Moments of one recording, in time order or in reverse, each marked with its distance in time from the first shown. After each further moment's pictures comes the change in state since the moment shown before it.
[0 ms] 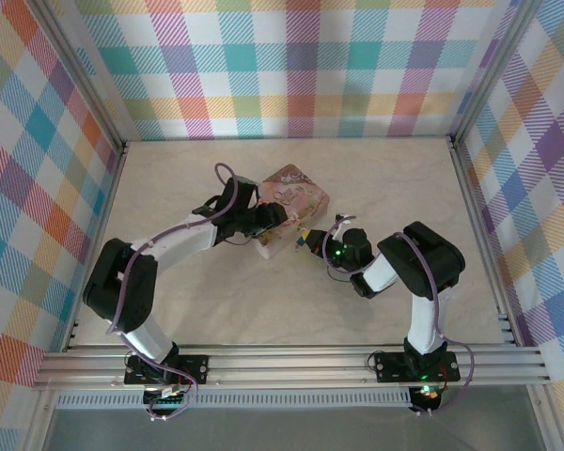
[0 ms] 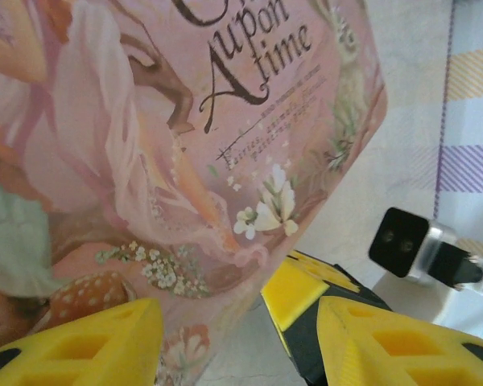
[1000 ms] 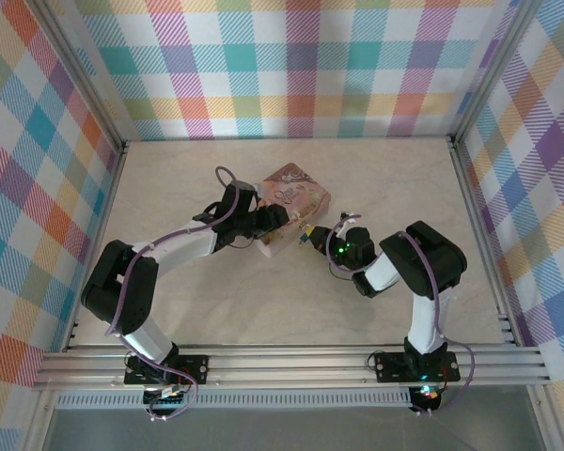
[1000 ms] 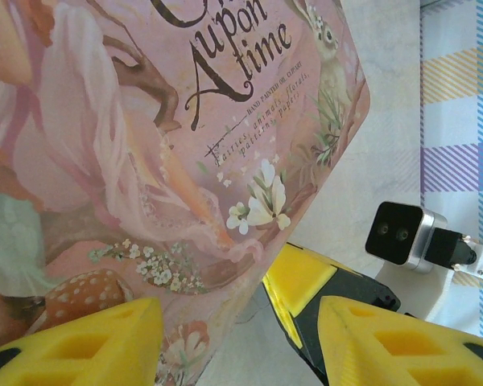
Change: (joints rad) left arm -0.009 -0.027 -0.082 0.132 -0.013 0.007; right arm -0.027 -0.008 -0.003 0.006 0.023 0.045
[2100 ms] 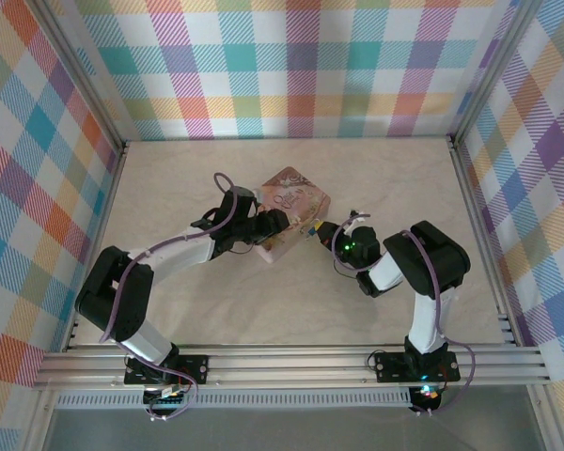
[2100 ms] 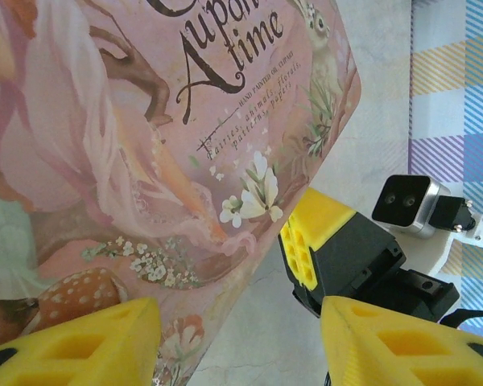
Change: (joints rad) left arm -0.012 -0.051 -0.061 0.024 0.012 -0.049; right arm -0.031 -0.003 -0.018 0.044 0.060 0.027
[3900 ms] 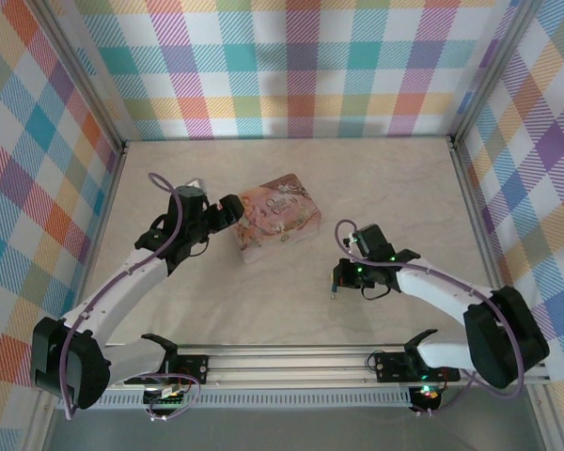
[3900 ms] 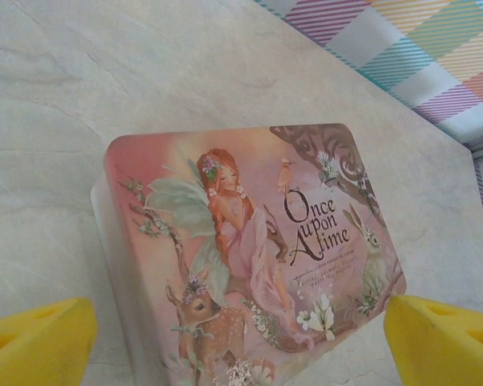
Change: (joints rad) left arm 0.171 -0.420 -0.077 -0.254 -0.337 0.184; right arm 0.040 -0.630 0.126 -1.607 -0.174 -0.534
